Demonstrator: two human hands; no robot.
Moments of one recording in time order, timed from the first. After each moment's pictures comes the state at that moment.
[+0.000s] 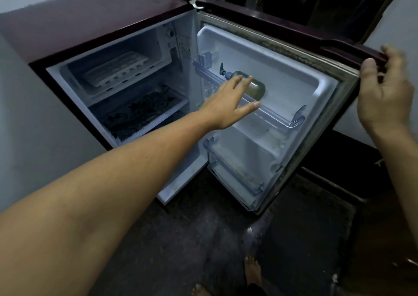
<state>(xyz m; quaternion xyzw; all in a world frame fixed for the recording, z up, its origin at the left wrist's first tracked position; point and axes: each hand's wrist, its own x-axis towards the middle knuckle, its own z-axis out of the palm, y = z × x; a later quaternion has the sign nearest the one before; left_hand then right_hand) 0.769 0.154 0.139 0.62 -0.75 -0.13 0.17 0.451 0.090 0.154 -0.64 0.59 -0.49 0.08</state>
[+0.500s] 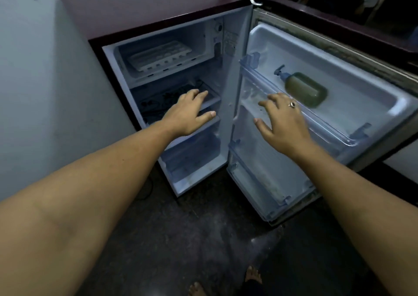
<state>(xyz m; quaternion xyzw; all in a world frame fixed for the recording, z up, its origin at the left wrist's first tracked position) 0.930 0.220 0.094 0.77 -0.61 -0.12 0.13 0.660 0.115 0.087 -0.91 0.36 -0.18 0.01</state>
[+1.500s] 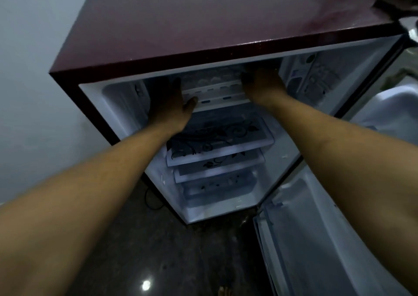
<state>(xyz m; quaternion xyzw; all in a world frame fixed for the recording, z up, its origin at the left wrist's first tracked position) 1.149 0.095 0.044 0.93 -0.30 -0.02 0.19 1.045 -0.135 0.069 -0.93 0.26 -0.11 0.22</state>
